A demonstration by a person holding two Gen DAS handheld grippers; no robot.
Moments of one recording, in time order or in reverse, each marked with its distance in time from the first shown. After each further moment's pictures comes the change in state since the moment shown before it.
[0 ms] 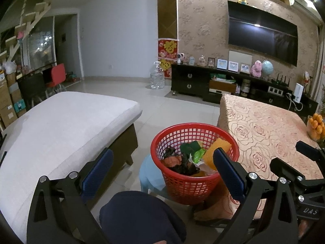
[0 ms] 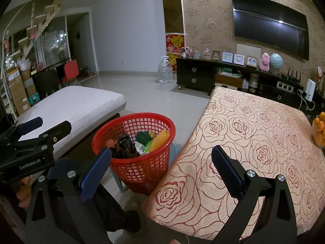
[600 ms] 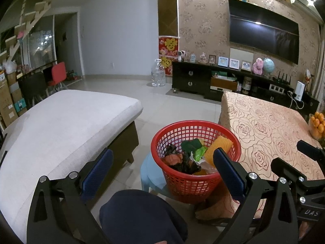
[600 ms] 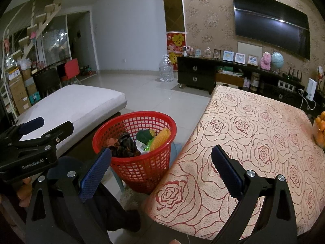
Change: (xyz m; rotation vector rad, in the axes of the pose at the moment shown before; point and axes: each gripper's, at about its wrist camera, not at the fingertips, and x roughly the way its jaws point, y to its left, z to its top) left arm 0.004 -0.001 -0.002 0.001 0.013 0.004; right arm 0.002 0.002 -0.003 -0.002 0.006 0.003
